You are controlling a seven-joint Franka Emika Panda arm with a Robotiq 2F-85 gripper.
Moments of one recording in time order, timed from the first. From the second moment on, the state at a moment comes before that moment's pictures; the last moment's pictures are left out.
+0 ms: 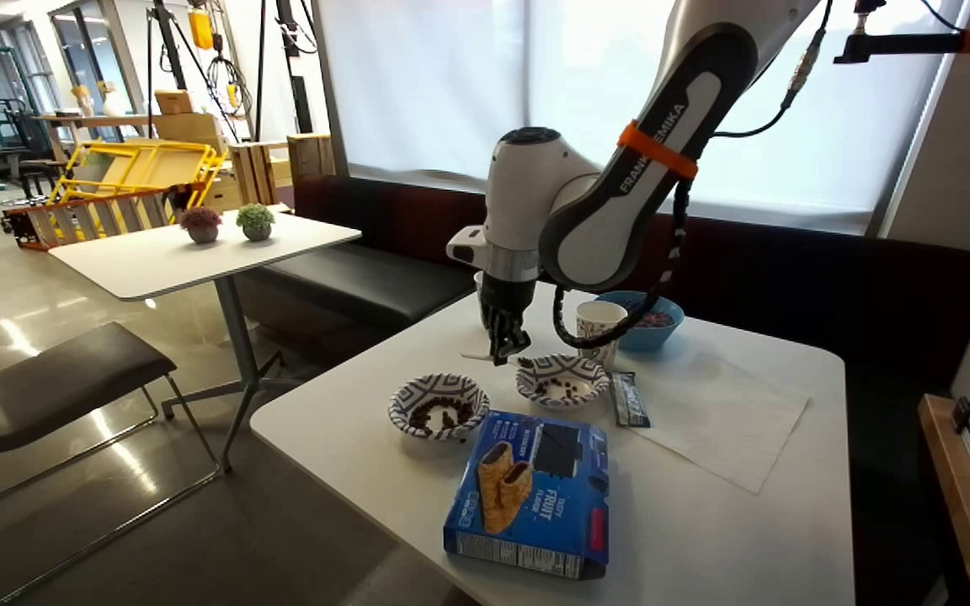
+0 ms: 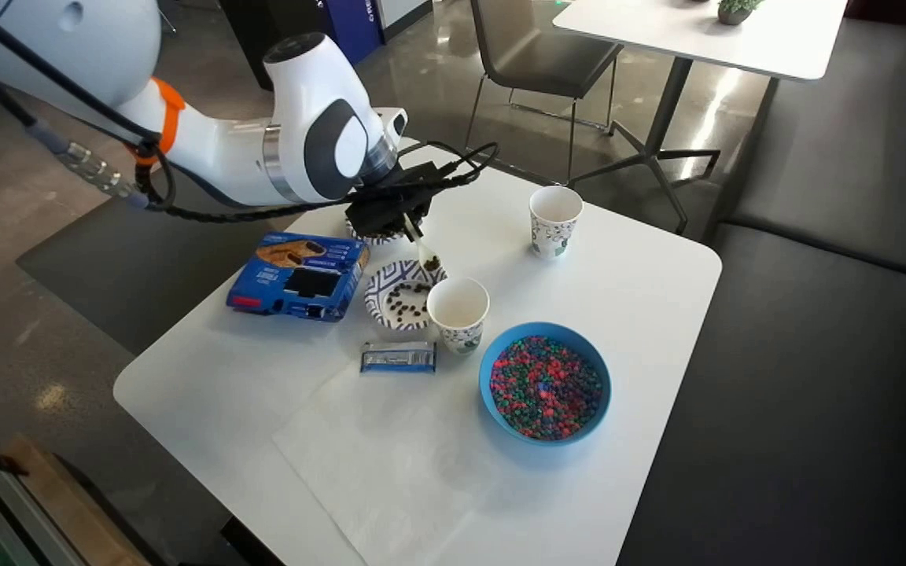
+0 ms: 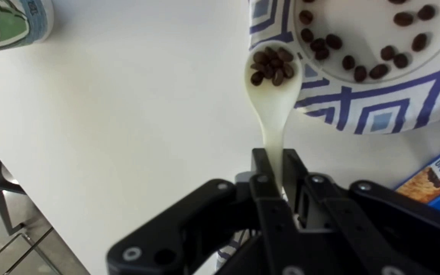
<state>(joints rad) -0.01 0.64 0.03 -1.94 -0.43 2.79 -0.63</state>
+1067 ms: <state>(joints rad) 0.10 0.50 -0.16 -2.24 -0.48 3.20 -0.51</state>
